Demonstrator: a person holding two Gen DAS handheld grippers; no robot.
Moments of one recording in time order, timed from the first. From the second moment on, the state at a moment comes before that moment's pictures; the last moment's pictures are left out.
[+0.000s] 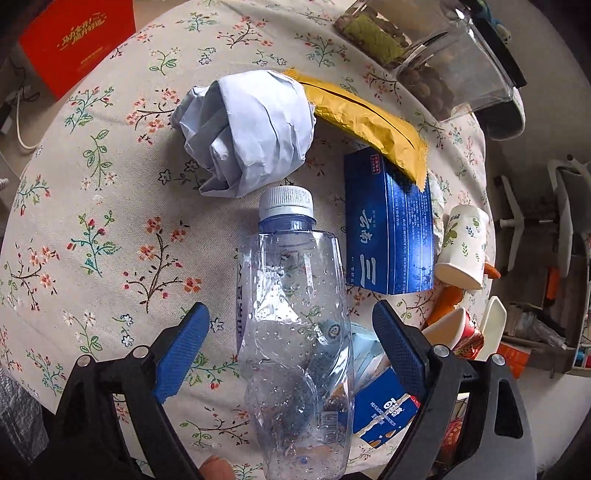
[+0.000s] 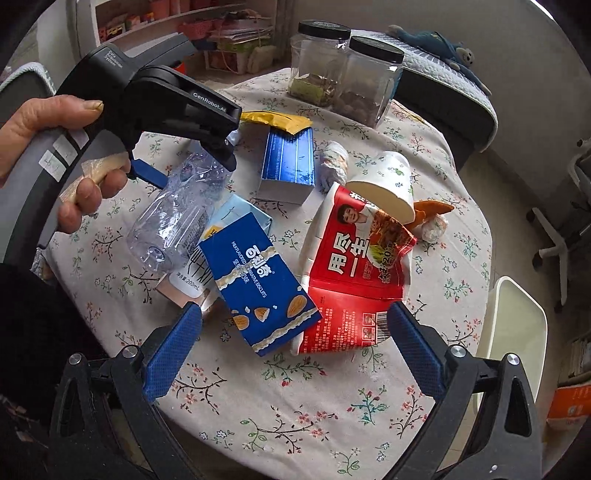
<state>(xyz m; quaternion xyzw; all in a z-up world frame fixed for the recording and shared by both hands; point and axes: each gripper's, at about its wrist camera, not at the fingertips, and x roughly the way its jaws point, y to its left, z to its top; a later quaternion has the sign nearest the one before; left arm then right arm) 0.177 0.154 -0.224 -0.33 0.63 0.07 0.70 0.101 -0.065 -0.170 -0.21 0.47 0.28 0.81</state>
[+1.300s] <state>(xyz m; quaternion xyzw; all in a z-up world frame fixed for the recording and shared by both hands) 0.155 0.129 -0.120 -0.27 0.47 -0.08 0.84 0.168 -0.103 -0.133 -0.12 0.43 0.25 0.86</state>
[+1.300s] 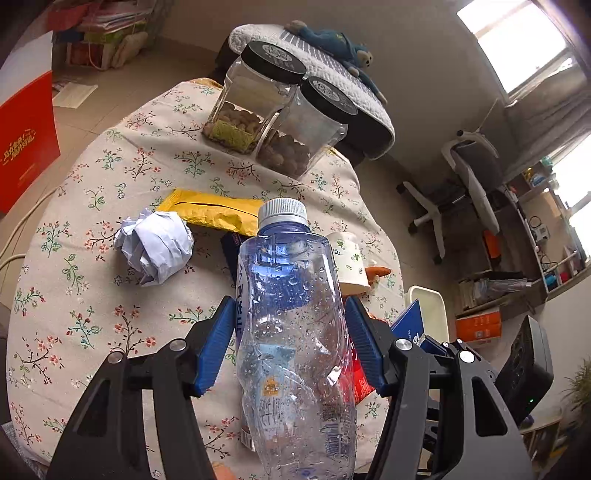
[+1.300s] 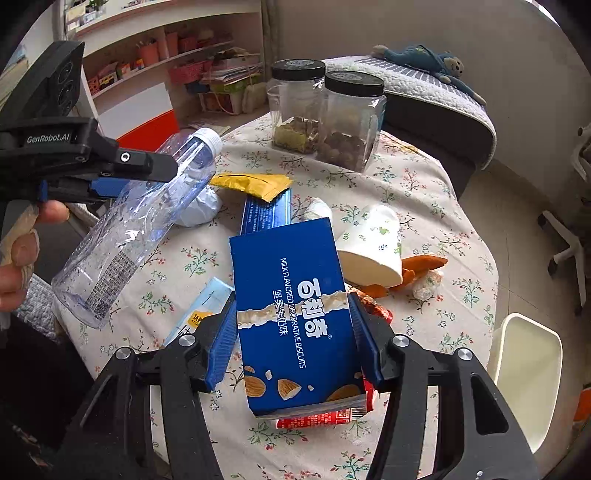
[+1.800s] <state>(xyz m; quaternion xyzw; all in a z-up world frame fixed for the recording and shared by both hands) 0.174 0.052 -0.115 -0.25 0.44 -0.12 0.86 0.215 -0.281 -0.138 0.06 0.43 -0.10 0.89</state>
